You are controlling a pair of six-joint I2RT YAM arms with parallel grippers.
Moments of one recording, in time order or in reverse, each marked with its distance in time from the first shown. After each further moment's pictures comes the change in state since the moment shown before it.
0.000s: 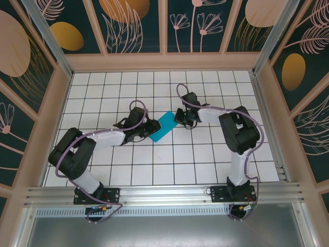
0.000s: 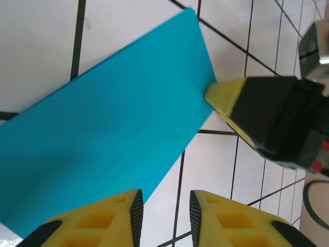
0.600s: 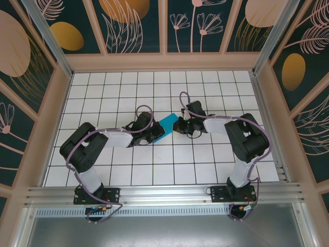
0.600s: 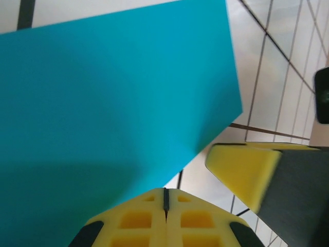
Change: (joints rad) left arm -0.071 0.132 0.006 0.119 -0.010 -0.123; right arm 0.019 -0.121 -0.216 0.196 -0.264 0.010
